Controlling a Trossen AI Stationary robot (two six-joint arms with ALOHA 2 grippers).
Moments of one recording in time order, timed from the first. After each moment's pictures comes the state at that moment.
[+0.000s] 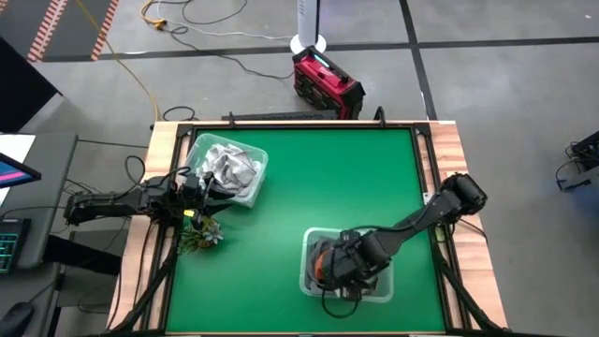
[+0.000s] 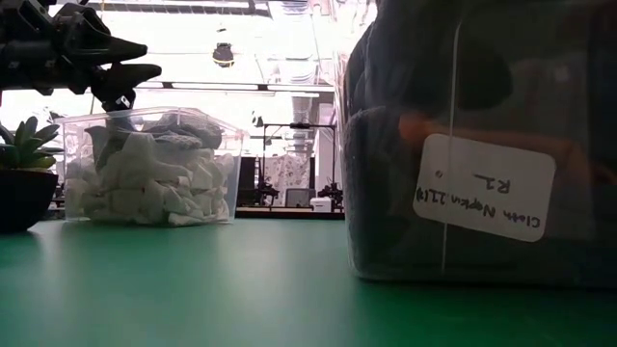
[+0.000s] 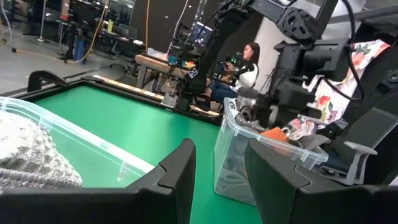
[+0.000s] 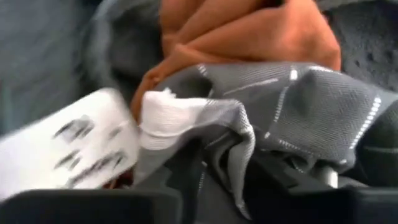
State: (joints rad) left arm 0.04 0.07 0.07 0.11 0.04 -0.33; right arm 0.52 1.85 1.59 -1.07 0.08 0.57
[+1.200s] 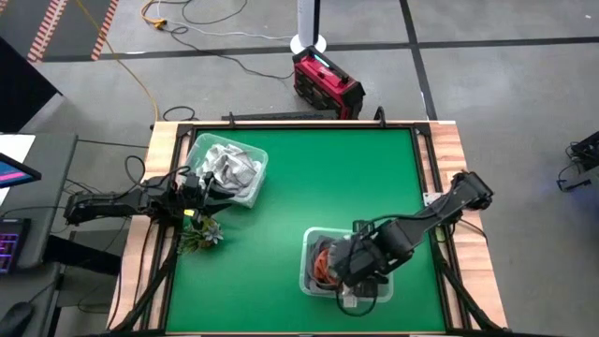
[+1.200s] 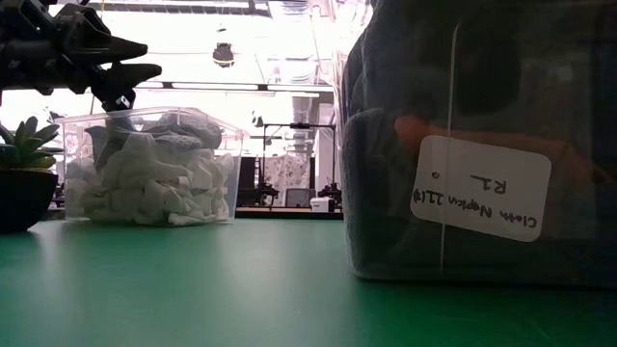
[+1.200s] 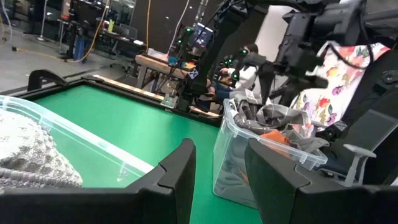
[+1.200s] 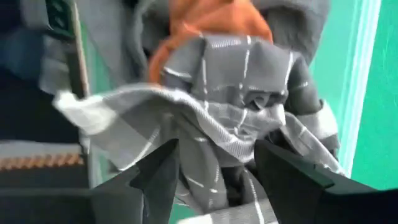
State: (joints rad) left arm 0.04 0.07 0.07 0.12 0.04 -0.34; right arm 0.55 1.81 1.81 -1.39 0.09 0.58
